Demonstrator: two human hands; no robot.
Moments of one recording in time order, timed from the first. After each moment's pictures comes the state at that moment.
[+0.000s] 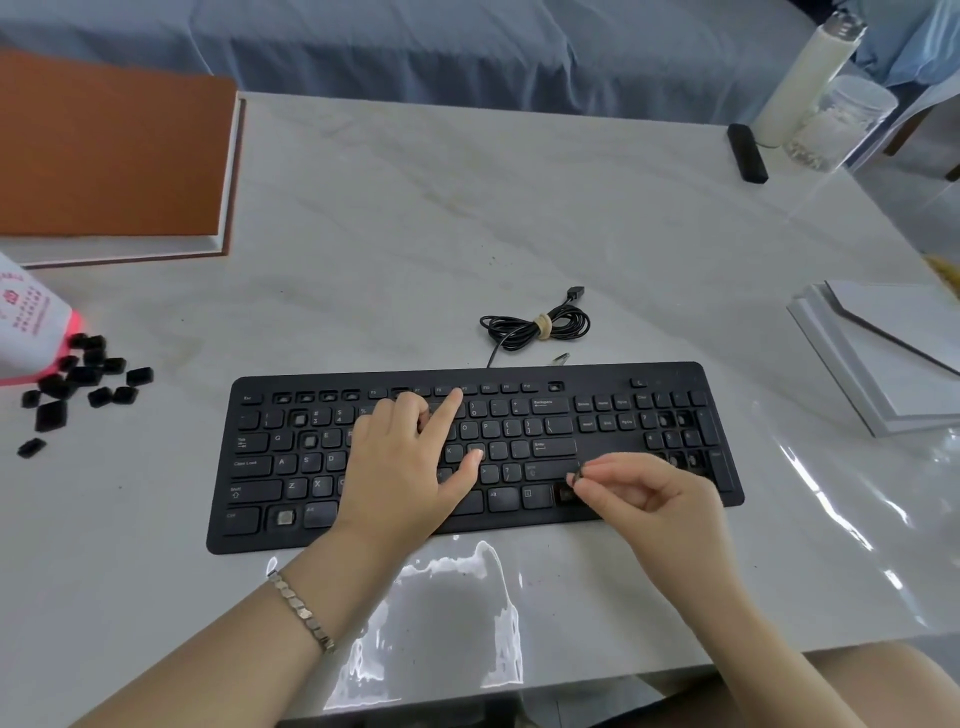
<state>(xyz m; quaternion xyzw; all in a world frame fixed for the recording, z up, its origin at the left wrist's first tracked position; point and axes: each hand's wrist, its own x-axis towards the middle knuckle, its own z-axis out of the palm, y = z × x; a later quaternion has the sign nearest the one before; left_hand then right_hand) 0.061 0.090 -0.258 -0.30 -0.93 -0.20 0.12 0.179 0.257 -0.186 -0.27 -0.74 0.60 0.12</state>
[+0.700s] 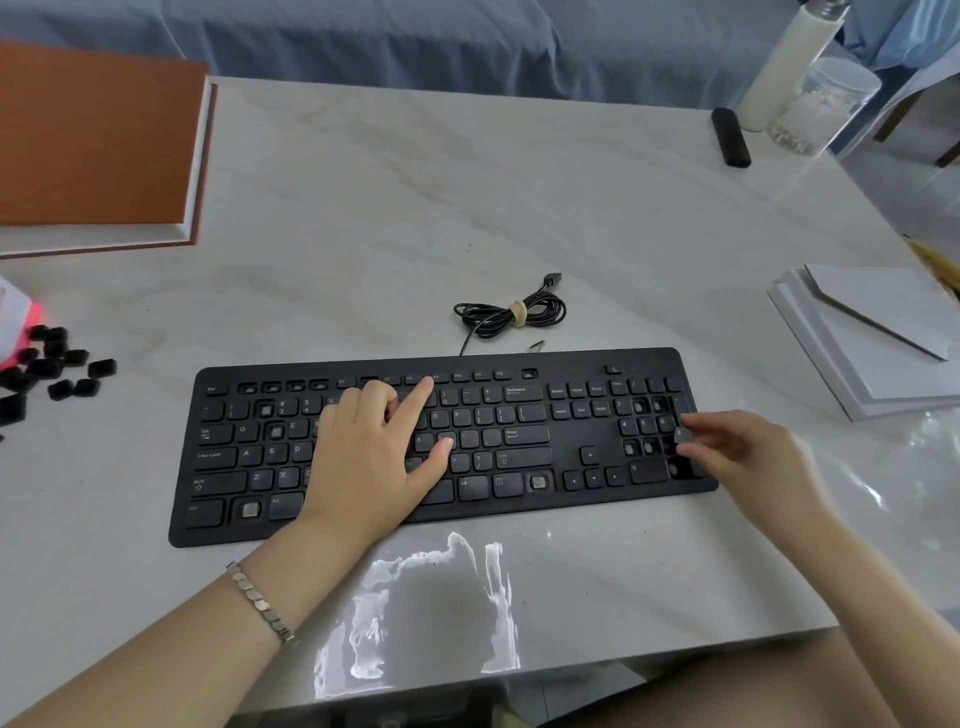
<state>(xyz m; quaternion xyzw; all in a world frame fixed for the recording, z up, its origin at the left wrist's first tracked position) 0.062 0.090 -0.253 -0.31 -0.93 -0.19 0.12 0.196 0.382 -0.209 -0.27 -0.89 0.35 0.08</state>
